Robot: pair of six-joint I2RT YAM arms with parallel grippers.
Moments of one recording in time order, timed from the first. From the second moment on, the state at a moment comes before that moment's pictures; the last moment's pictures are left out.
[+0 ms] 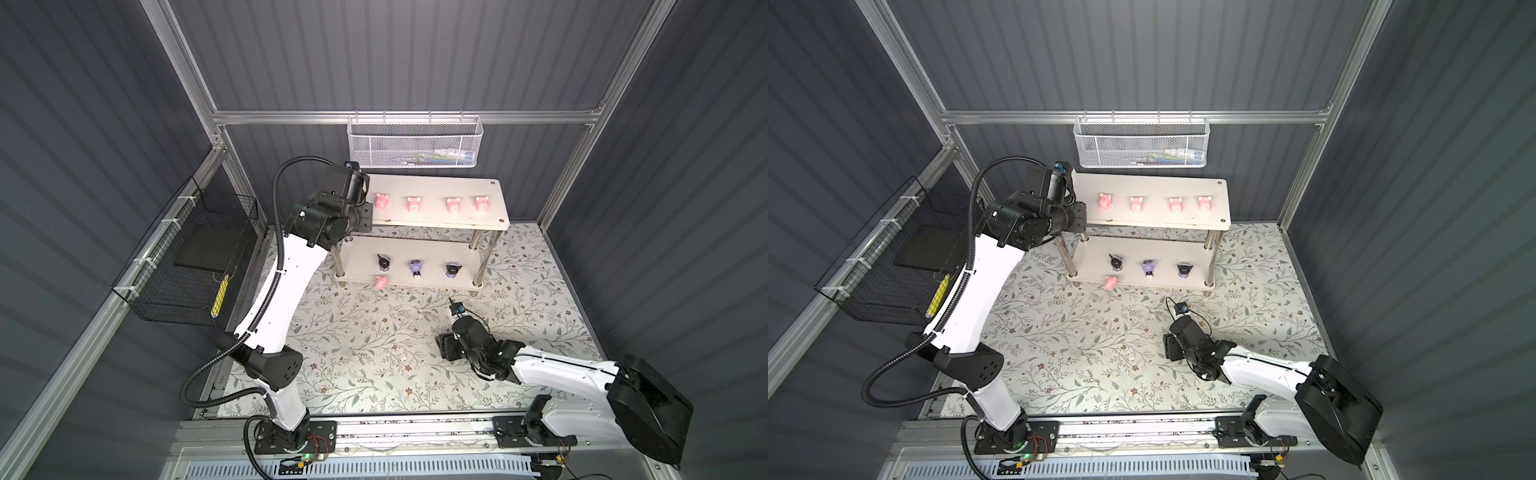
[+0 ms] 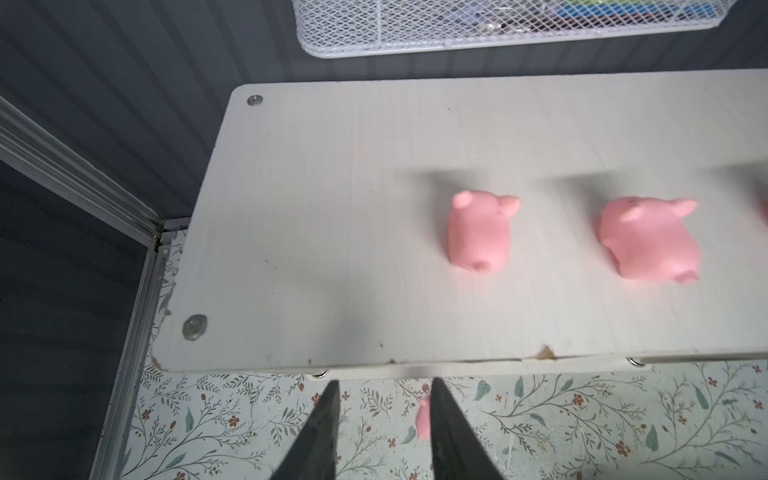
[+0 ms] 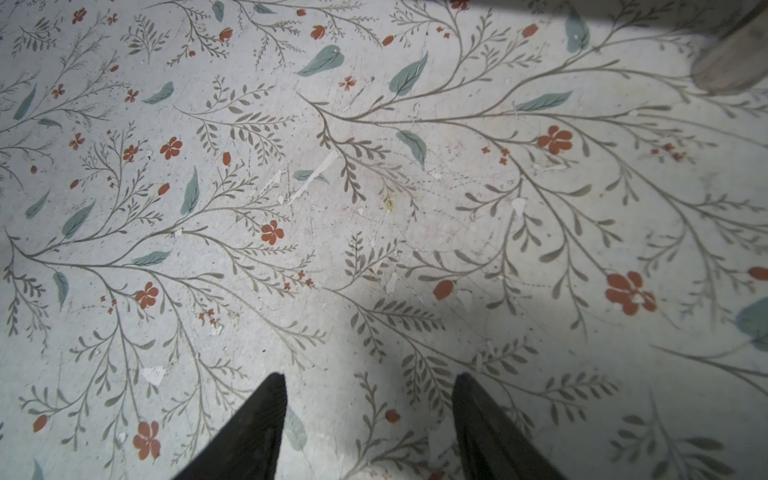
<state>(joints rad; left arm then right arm) -0.51 1.78 2.29 -1.16 -0.27 -0.19 0.81 1.24 0.45 -0.04 0.21 0.49</state>
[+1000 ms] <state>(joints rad) -0.55 0.97 0.91 -0.77 0.09 -0.49 0.93 1.06 0.49 -0.19 -0.06 0.48</state>
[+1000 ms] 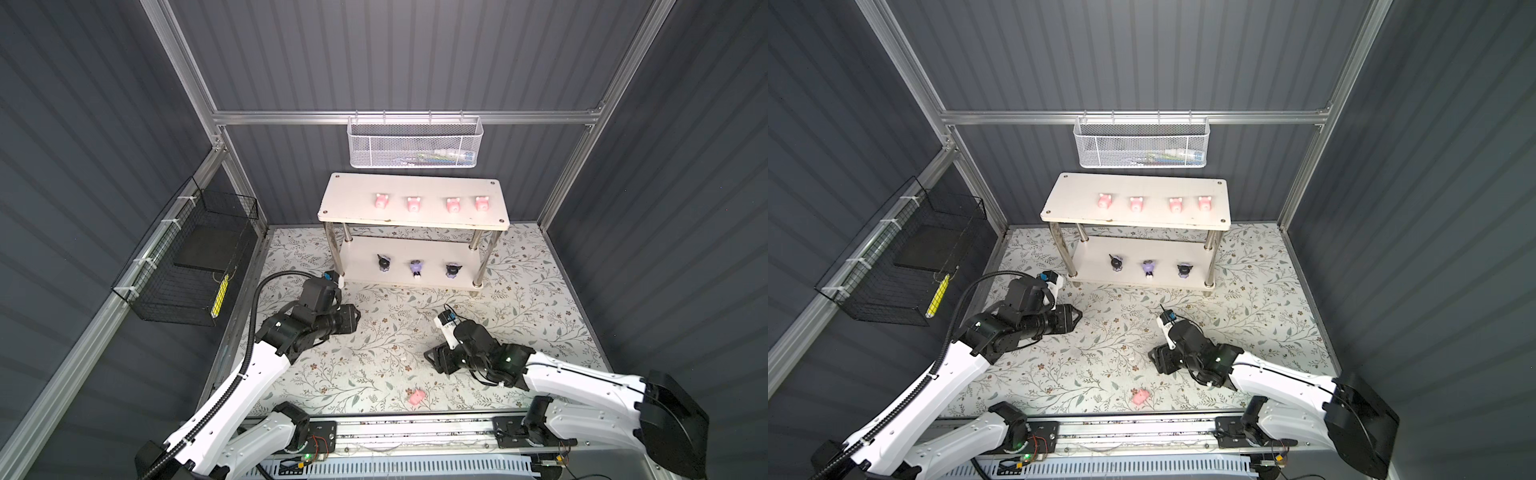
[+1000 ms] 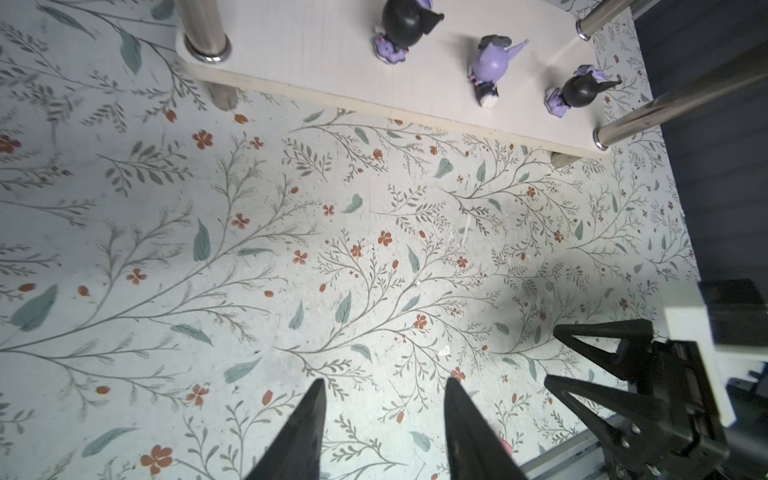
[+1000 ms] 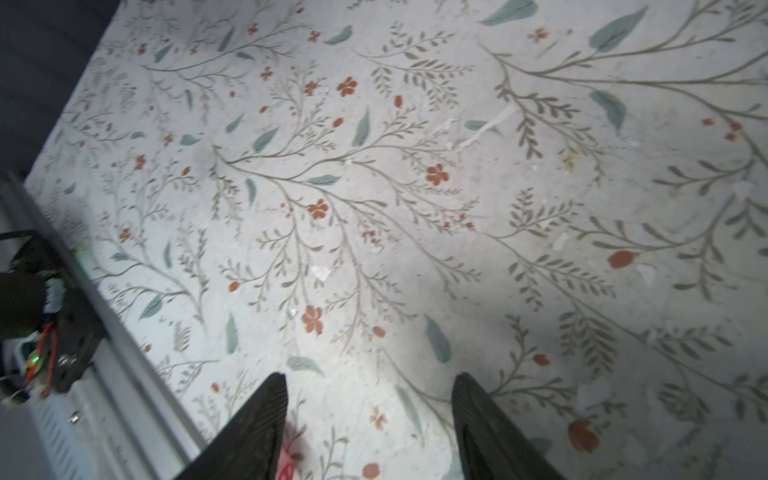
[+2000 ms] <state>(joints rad) -0.73 1.05 0.72 -0.49 0.16 -0.59 1.19 1.40 0.64 -0.30 -0.15 0.42</state>
